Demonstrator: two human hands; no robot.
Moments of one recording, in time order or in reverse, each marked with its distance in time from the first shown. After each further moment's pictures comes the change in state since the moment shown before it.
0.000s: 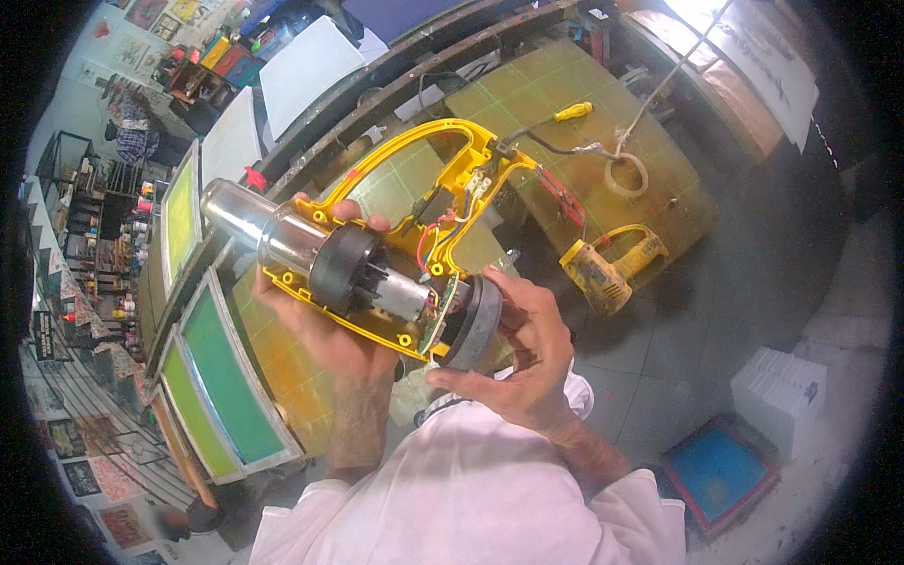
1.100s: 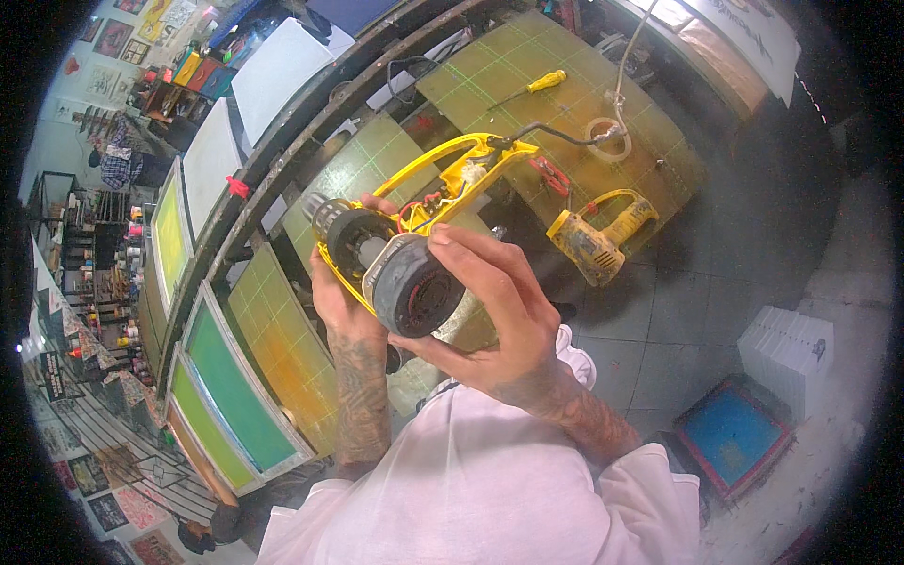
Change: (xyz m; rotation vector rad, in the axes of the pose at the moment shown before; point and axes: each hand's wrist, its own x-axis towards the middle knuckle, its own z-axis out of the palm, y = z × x) left_hand 0.012 -0.010 -0.065 -0.272 0.155 -0.333; right_hand 0.028 -0.005 -0.003 -0.520 0.039 -0.357
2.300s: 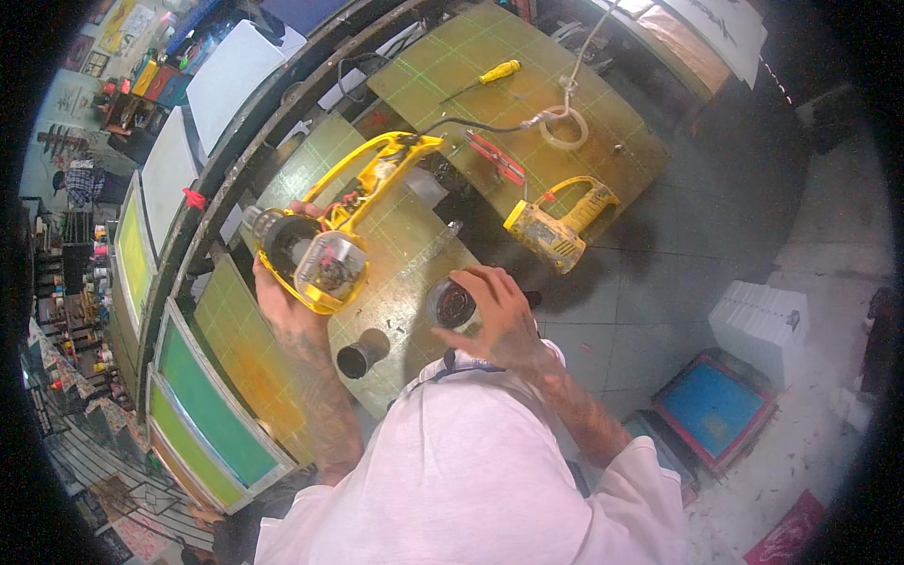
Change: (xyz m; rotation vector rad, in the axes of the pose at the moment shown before) left_hand 0.021 0.042 -0.027 0.093 0.071 0.063; right_hand -0.103 0.084 -0.006 -0.255 -0.242 0.190
